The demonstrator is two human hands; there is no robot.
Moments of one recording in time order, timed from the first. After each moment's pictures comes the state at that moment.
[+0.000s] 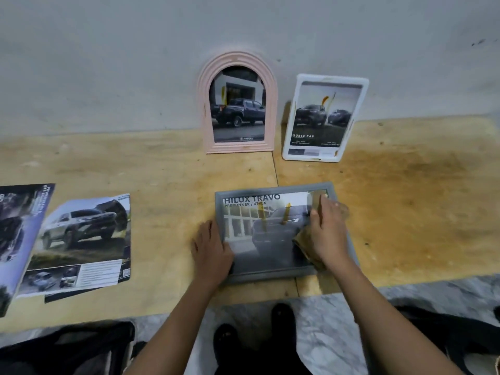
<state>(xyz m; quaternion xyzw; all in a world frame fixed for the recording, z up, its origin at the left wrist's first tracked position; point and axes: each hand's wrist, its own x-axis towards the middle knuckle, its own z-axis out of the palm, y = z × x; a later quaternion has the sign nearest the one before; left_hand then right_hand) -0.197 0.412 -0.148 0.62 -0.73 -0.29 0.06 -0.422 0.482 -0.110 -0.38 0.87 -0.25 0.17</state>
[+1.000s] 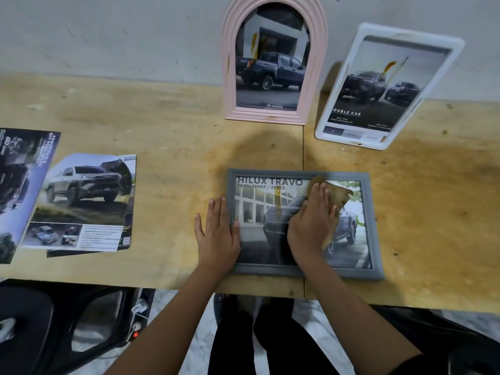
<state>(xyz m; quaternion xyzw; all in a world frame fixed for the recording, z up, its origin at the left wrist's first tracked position) -0.201 0.419 -0.172 0.63 -0.74 -0.22 0.08 -0.374 0.433 -0.165 -0.39 0.88 -0.22 0.12</state>
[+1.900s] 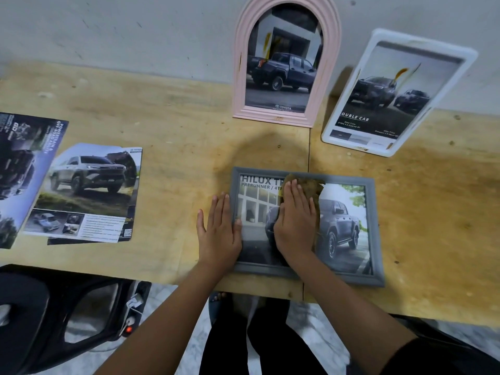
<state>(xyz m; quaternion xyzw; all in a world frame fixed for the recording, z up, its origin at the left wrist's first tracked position) -0.202 0.419 -0.174 0.63 -0.74 -0.21 0.08 -0.356 0.427 -0.168 -0.55 0.81 -0.18 0.12</state>
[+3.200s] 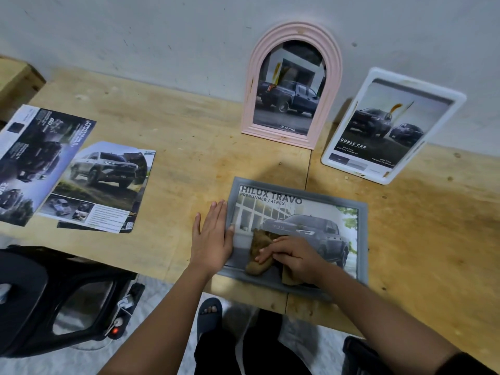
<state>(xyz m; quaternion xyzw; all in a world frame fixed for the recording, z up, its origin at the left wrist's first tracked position) -0.201 0.420 -0.169 0.64 -0.74 -0.21 0.05 -0.422 0.447 -0.153 -0.71 0.47 -0.18 0.50</state>
